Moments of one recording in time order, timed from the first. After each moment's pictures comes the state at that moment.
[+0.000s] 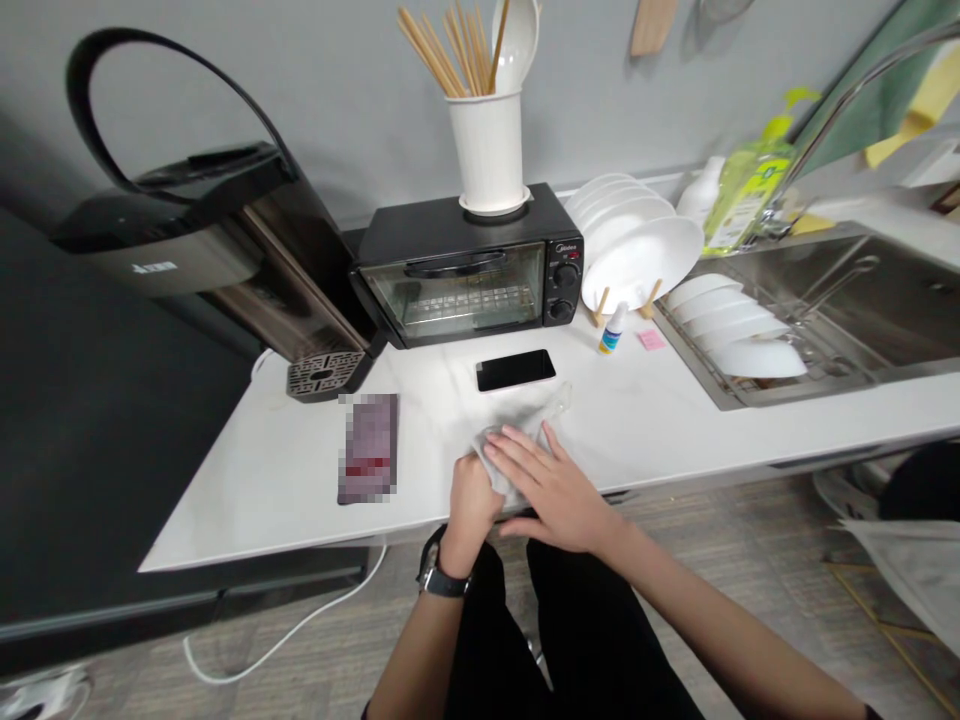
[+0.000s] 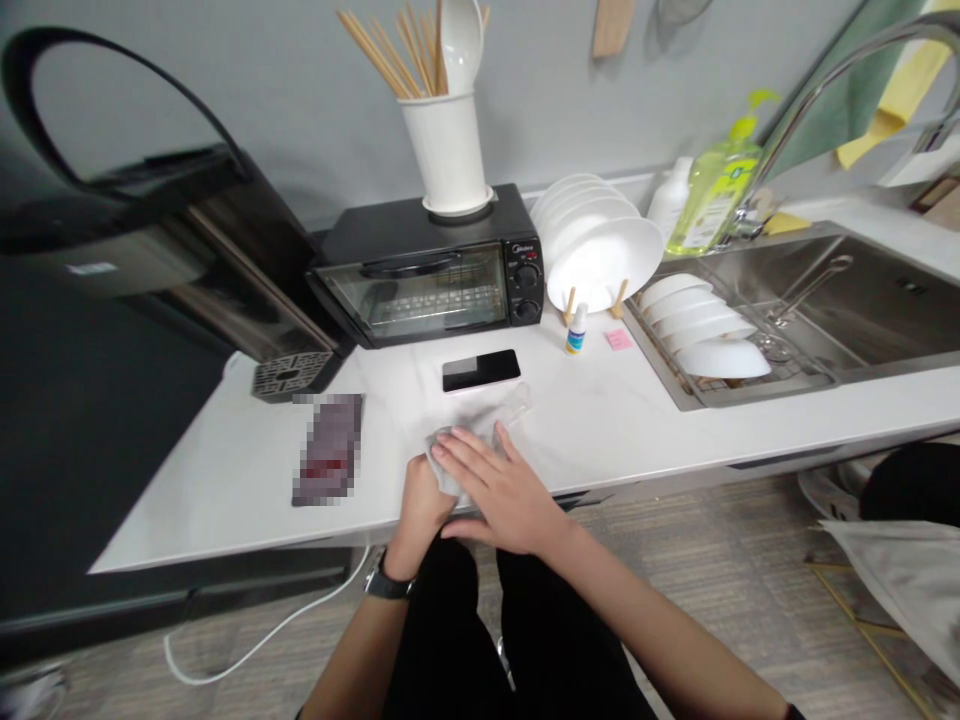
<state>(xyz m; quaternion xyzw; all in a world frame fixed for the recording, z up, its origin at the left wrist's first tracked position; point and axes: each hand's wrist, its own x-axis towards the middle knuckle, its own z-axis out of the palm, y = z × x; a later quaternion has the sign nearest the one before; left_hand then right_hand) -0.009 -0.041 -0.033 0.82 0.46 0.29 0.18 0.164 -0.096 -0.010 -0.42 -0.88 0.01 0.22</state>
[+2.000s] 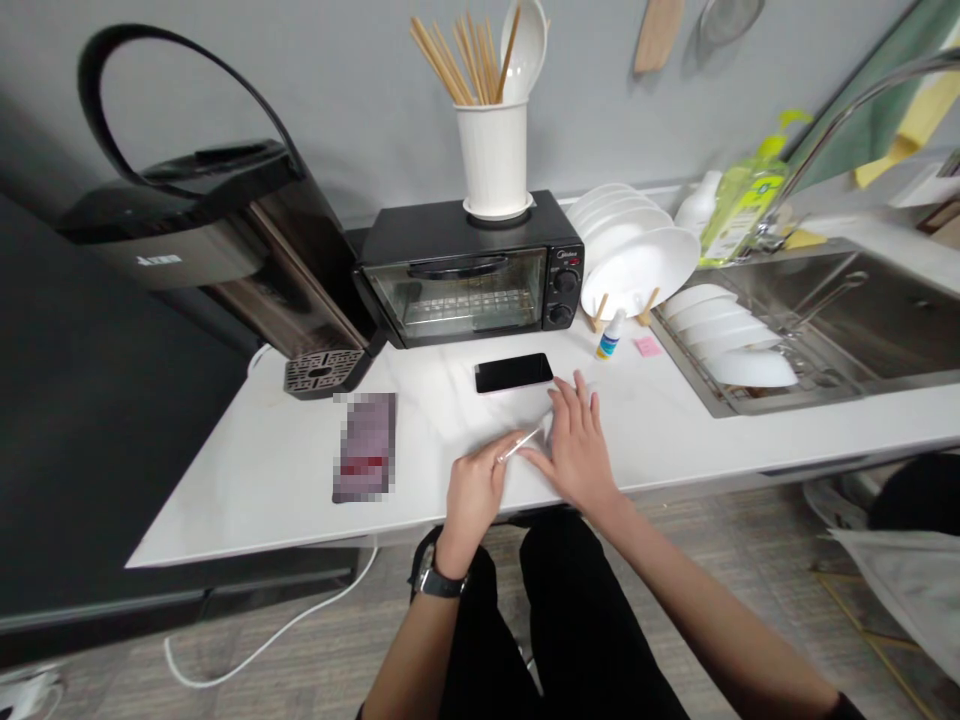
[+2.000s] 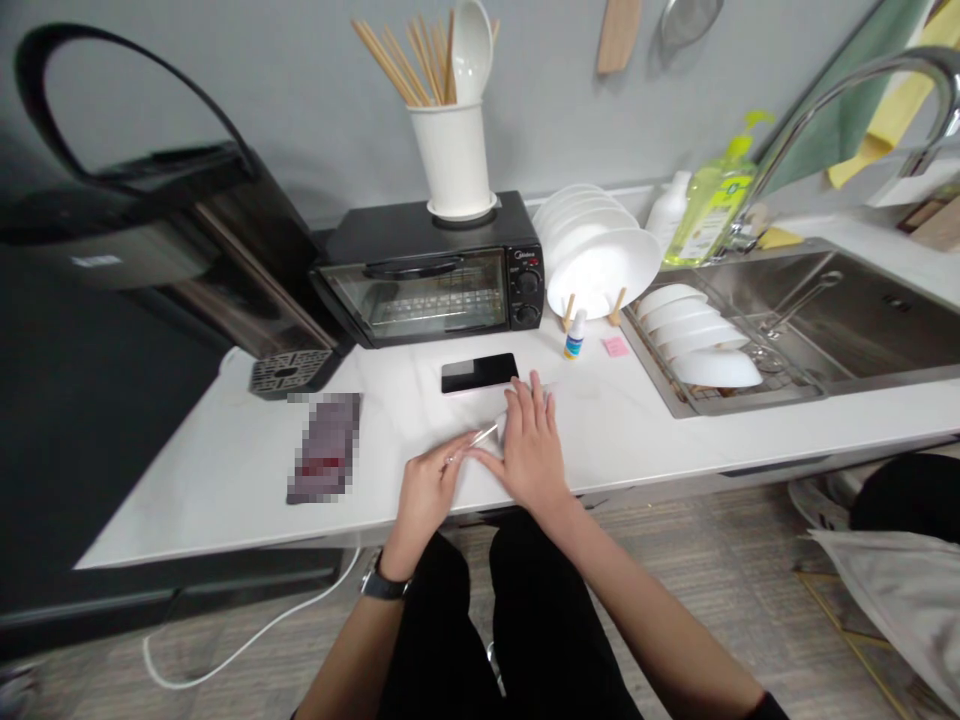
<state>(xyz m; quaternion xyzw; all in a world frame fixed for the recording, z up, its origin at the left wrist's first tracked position) -0.002 -0.046 -0.021 0.81 0.42 0.33 0.25 0.185 -0.065 -0.017 -0.63 -0.71 -0.05 0.31</state>
